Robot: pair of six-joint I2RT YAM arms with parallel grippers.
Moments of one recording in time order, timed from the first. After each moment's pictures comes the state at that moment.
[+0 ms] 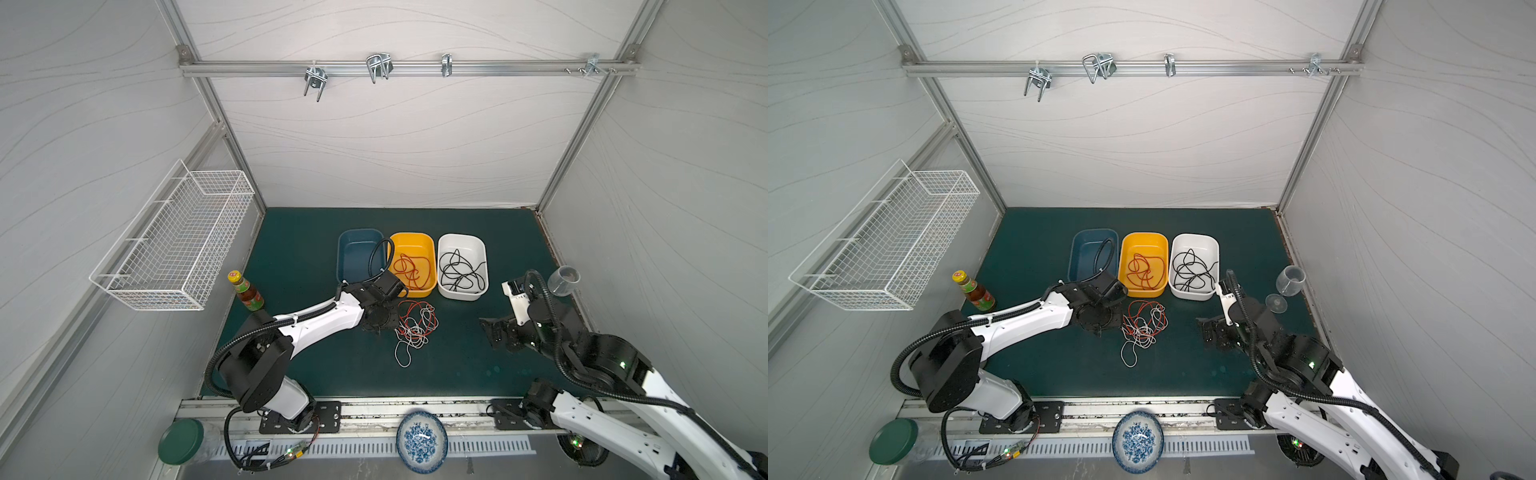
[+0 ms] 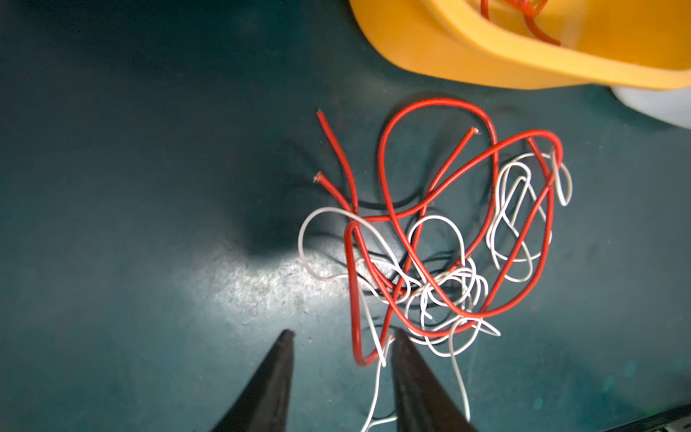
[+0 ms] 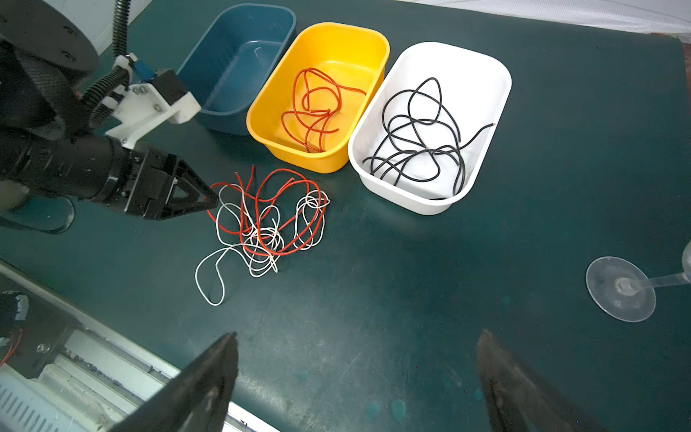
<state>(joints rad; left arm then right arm) -0.75 1.52 0.94 -0.66 0.00 -0.83 0.88 0.60 0.90 -1.03 0.25 0.35</state>
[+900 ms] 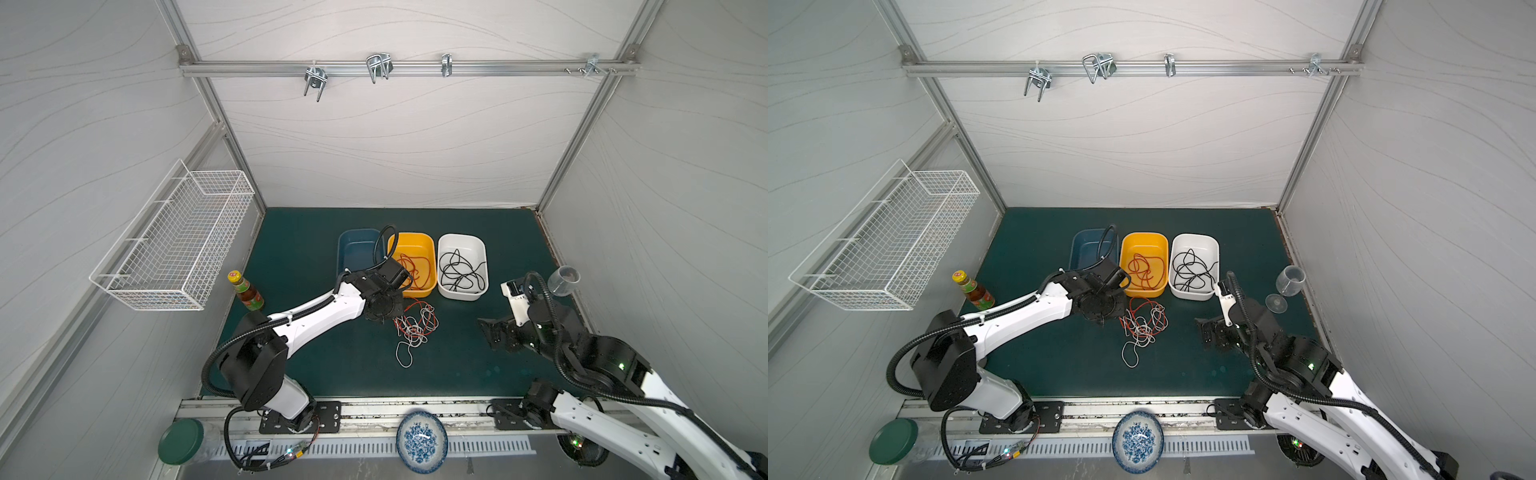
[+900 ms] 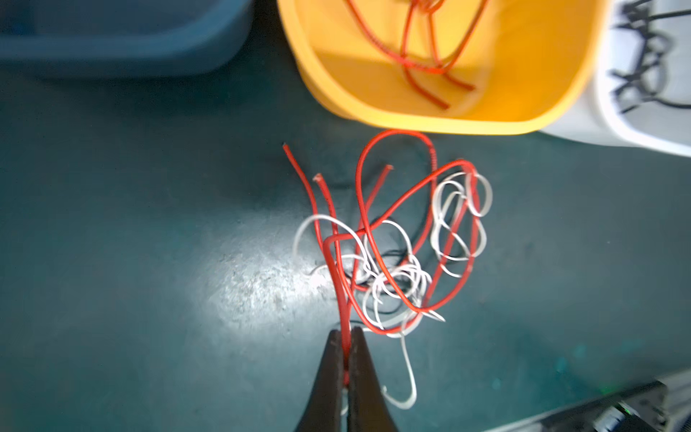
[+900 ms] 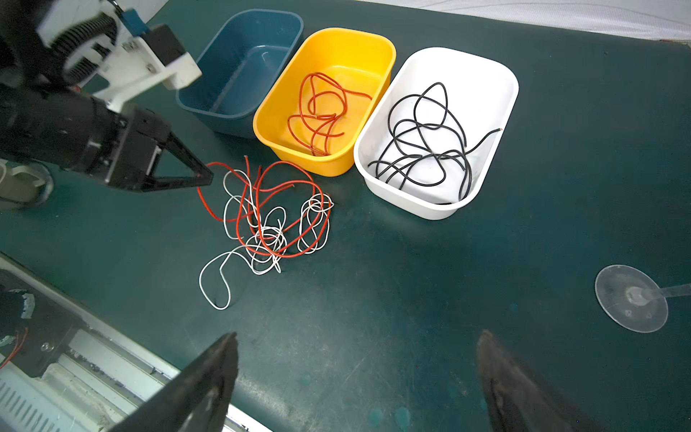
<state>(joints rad) -0.75 1.49 1.12 -0.80 -0.02 -0.79 0.88 0.58 0.88 -1.00 0.24 0.34</state>
